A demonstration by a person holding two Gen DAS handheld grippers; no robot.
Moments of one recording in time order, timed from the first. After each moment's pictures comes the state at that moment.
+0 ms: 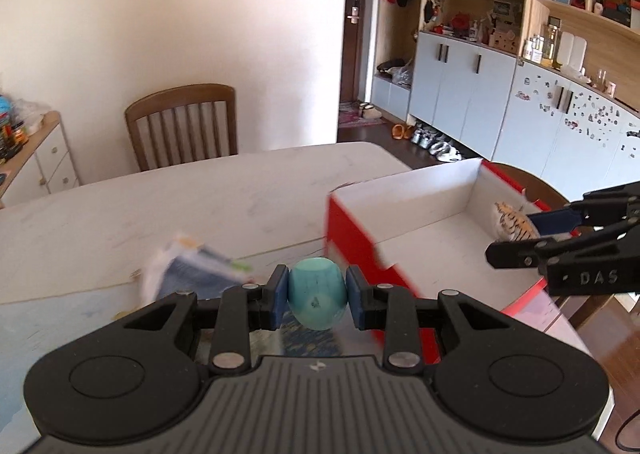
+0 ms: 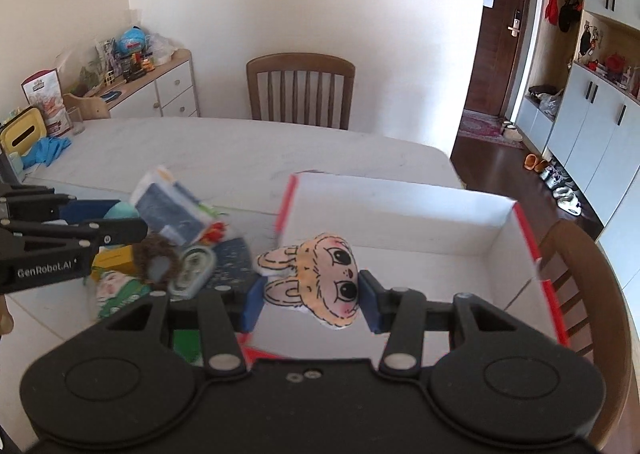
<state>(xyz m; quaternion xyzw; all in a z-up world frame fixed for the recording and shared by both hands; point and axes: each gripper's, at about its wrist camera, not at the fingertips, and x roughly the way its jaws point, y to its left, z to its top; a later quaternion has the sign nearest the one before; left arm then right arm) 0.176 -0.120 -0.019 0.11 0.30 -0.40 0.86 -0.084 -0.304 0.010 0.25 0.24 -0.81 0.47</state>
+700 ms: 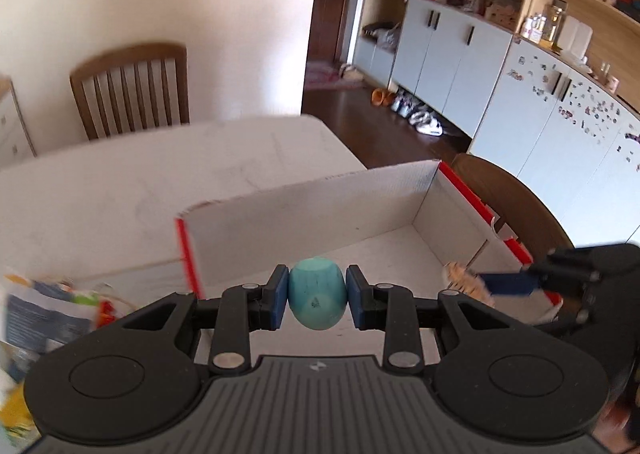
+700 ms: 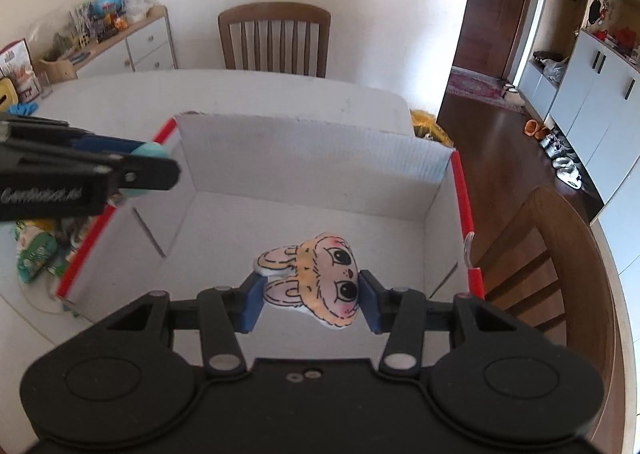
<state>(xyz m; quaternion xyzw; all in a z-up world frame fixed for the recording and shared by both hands) 0.184 -0.284 -0.038 0.10 0.38 -0.42 0.82 -0.200 -0.282 -0.020 0.33 0.27 -0.81 0.40</state>
